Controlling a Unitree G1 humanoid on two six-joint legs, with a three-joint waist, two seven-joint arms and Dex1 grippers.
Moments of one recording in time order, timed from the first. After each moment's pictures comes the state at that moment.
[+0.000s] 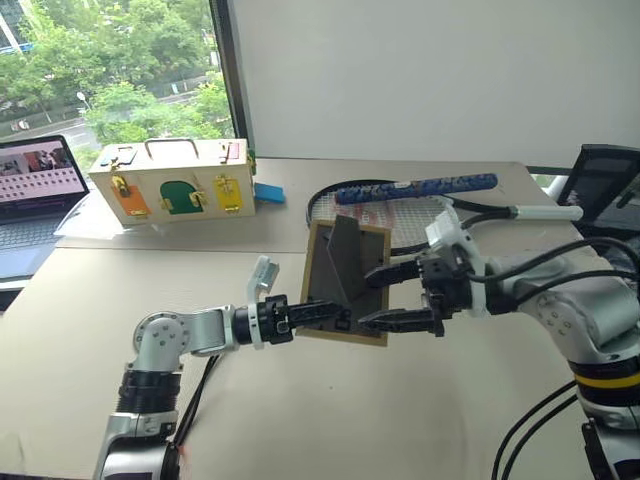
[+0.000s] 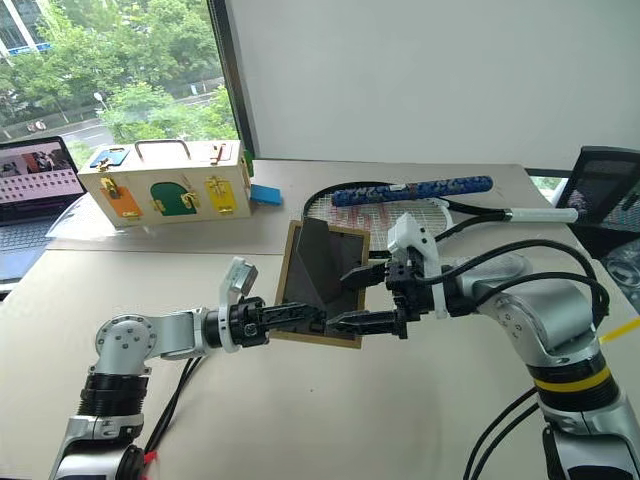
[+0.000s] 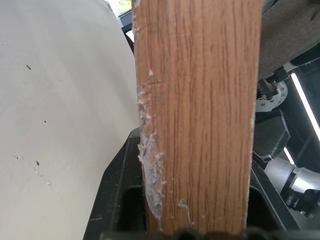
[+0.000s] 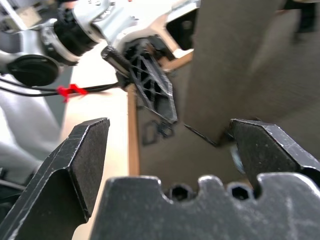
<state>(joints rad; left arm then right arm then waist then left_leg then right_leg) -0.57 0.37 0.17 0.12 -1.40 1.39 -0.45 -0.66 -0.80 0.04 -0.30 0.66 0.83 1.06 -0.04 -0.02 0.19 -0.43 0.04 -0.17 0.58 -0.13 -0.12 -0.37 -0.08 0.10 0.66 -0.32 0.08</state>
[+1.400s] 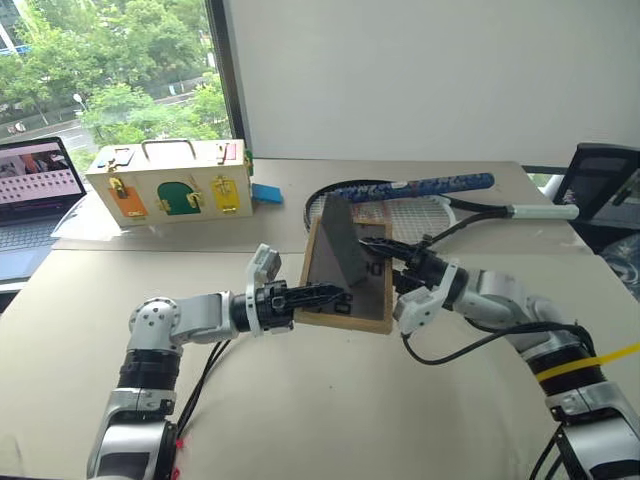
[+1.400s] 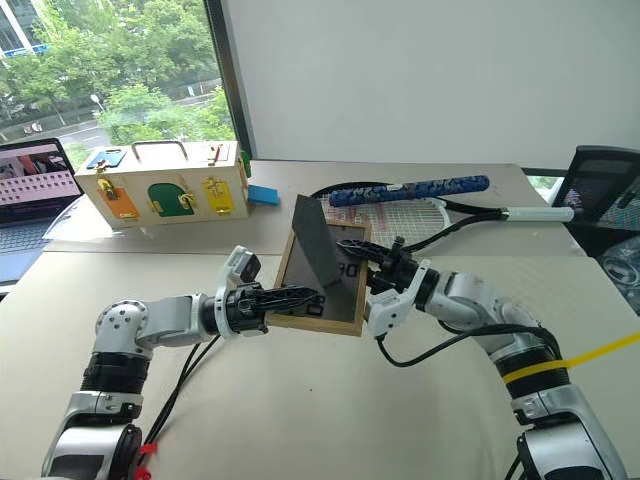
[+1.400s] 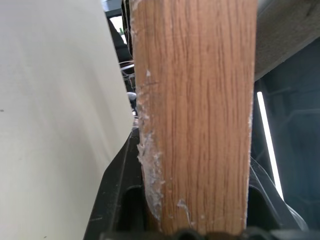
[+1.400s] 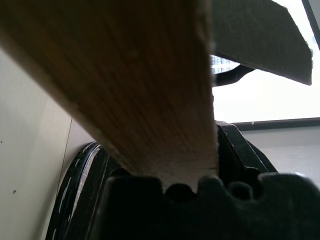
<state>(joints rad) -0.64 0.43 0.11 0.22 -1.79 1.40 -0.17 -0.66 -0.70 0.22 0.25 -0.61 -0.86 0.24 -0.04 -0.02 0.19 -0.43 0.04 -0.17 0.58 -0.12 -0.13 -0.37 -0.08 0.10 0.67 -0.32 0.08</state>
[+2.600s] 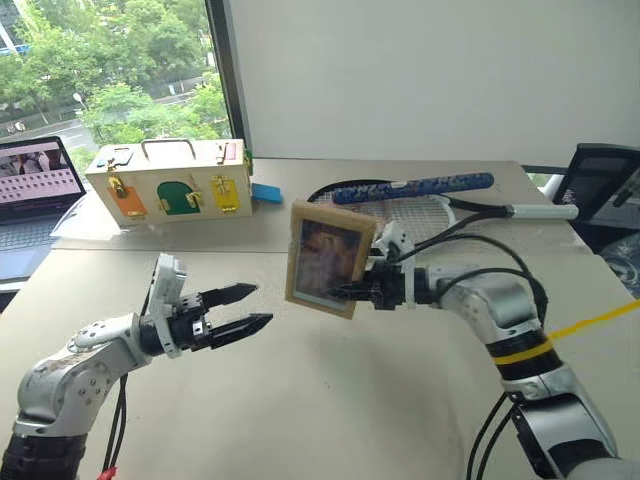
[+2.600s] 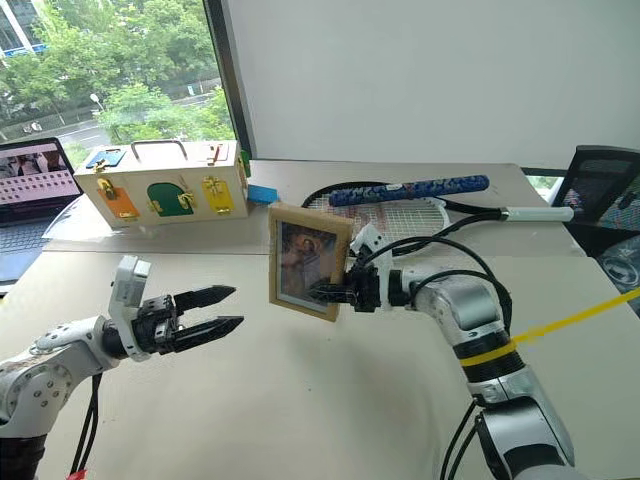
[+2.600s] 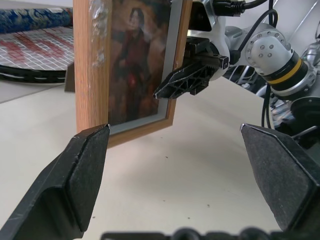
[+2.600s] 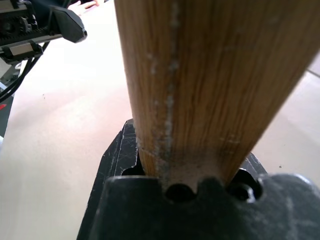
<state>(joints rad) -0.17 0.74 0.24 -0.30 -0.89 0.64 -0.97 -0.78 -0.49 0.22 0.13 0.55 0.77 0.91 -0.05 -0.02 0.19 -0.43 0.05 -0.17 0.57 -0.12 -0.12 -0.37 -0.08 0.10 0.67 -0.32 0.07</state>
